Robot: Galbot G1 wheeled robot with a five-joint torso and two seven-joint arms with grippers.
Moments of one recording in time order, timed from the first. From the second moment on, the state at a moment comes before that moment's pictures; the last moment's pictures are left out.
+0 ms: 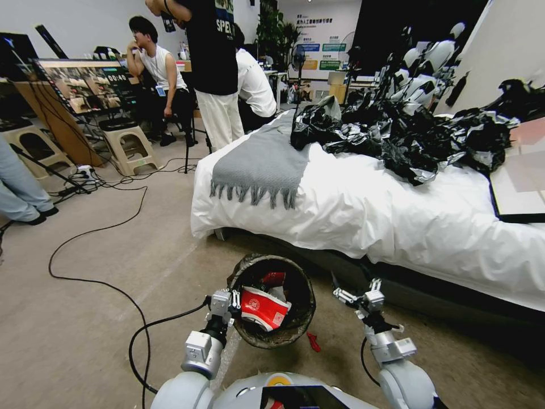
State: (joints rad) left arm 1.82 -1.40 -0.36 -2.38 0.02 0.18 -0.03; right arm -1.73 1.12 0.52 1.95 0.24 0.24 -0.06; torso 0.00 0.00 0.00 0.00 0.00
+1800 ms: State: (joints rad) left arm 1.83 -1.43 -0.35 -2.36 0.04 0.18 -0.03; right arm -1.46 1.02 0.13 1.42 0.25 0.09 -0.23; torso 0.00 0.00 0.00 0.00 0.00
